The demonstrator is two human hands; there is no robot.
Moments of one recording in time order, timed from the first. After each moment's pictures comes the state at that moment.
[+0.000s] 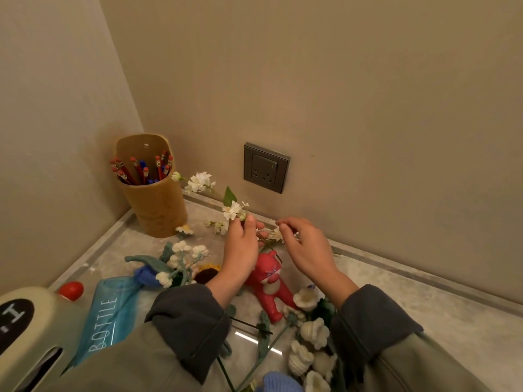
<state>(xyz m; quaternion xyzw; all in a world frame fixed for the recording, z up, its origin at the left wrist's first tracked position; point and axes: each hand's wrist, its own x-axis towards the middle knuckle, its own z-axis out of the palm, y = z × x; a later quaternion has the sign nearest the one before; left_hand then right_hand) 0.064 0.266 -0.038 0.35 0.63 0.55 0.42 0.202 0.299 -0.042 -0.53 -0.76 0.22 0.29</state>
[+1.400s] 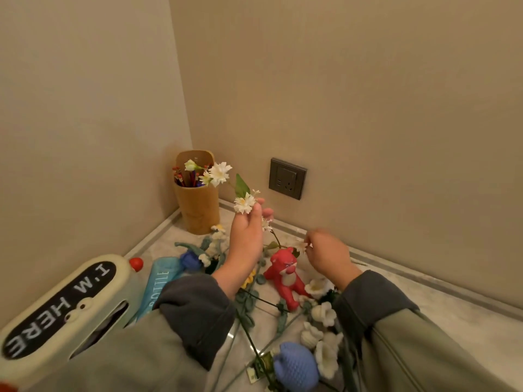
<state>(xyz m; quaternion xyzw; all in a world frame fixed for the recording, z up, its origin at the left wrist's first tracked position) 0.047 0.196 0.037 0.38 0.59 0.61 0.37 0.210 0.276 -0.026 -0.58 -0.81 0.07 0.06</state>
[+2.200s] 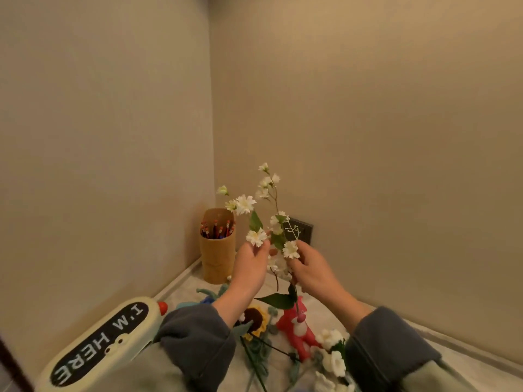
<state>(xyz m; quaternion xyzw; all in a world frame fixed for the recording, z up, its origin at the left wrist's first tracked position) 0.025 0.159 0.095 0.44 0.58 0.60 0.33 0.155 0.209 0.090 -0.43 -0.78 0.32 0.32</state>
